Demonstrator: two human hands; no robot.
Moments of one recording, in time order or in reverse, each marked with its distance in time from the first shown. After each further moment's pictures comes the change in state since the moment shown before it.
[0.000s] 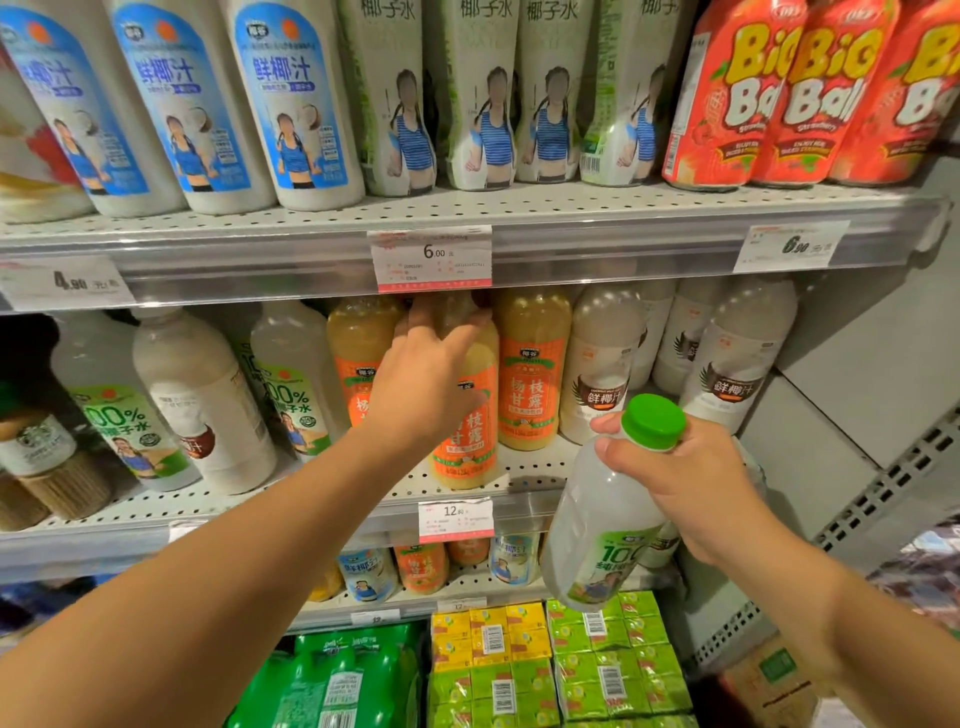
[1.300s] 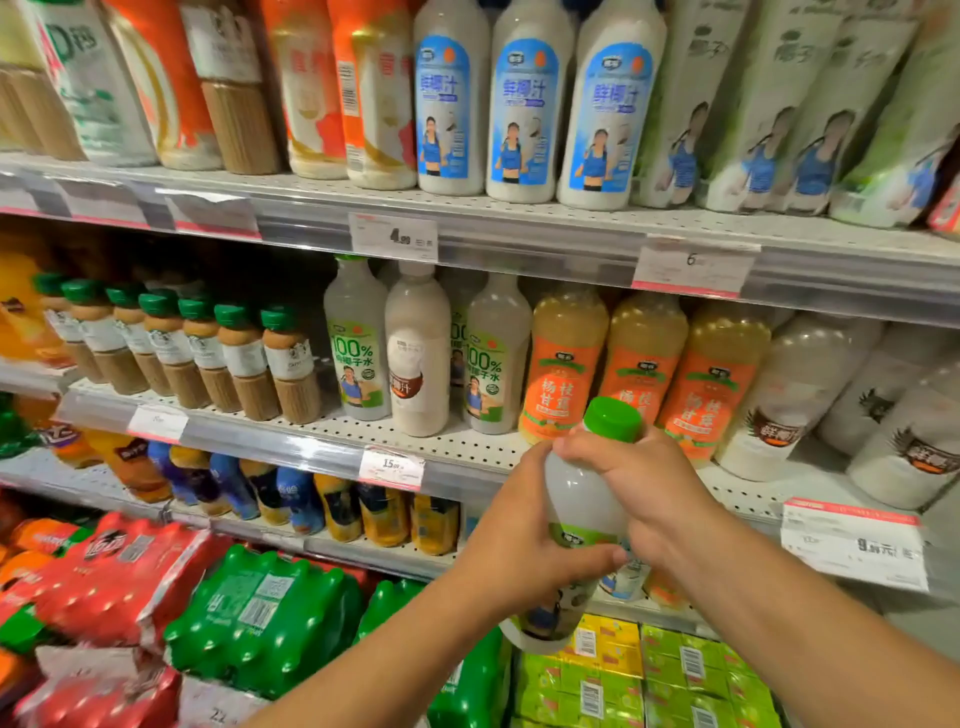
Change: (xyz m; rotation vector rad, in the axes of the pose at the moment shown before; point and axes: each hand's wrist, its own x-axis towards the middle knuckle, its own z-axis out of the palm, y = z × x) left_hand -0.178 -0.046 -0.020 -0.987 -0.119 -0.237; right_hand -0.047 -0.049 0.189 0.190 -0.148 0.301
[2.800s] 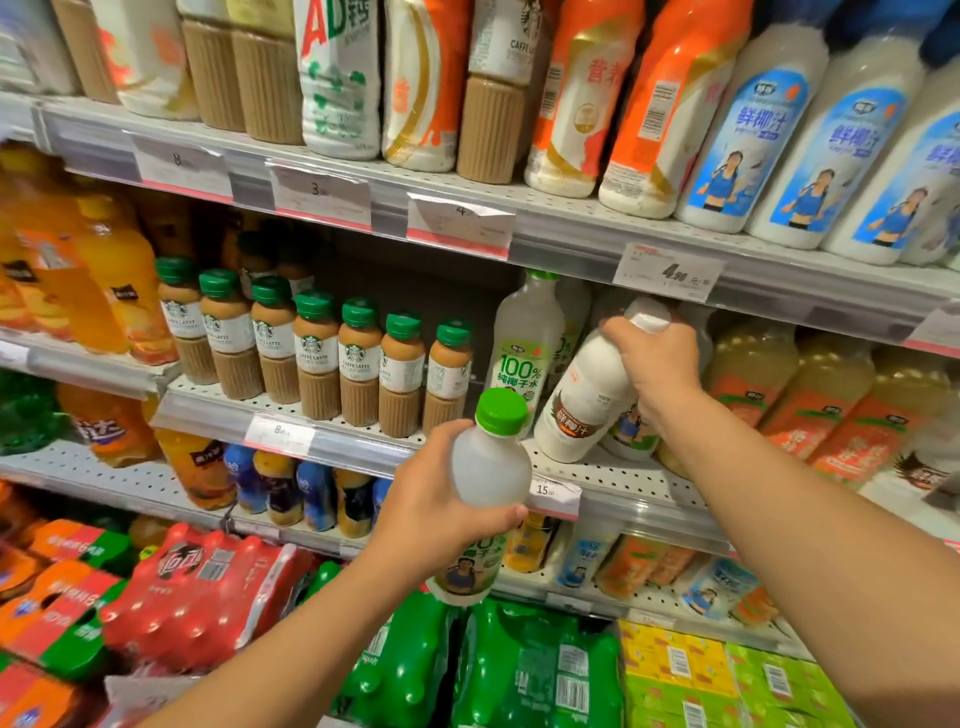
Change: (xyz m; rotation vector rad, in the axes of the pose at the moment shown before) left_hand -0.038 -0.111 -0.271 0.088 0.217 -0.133; right_hand 0.109 -0.023 0.221 -0.282 0.385 -0.310
